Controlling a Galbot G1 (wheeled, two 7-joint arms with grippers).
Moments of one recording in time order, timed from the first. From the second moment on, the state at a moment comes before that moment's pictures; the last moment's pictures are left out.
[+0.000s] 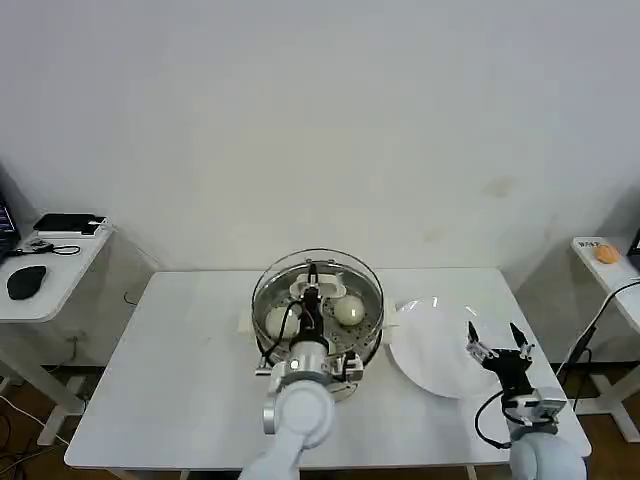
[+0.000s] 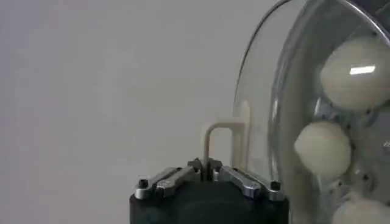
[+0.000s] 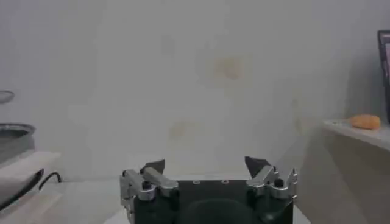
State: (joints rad) left arm 1.05 -1.60 -0.02 -1.84 1.71 0.46 0.28; right arm -1.38 1.36 0.77 1.84 0.28 -0.08 -0.09
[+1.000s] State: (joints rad) left arm 1.05 -1.61 -0.03 -1.79 1.69 0.46 0.29; right arm -1.36 1.37 0.76 1.81 0.26 -0.07 -0.10
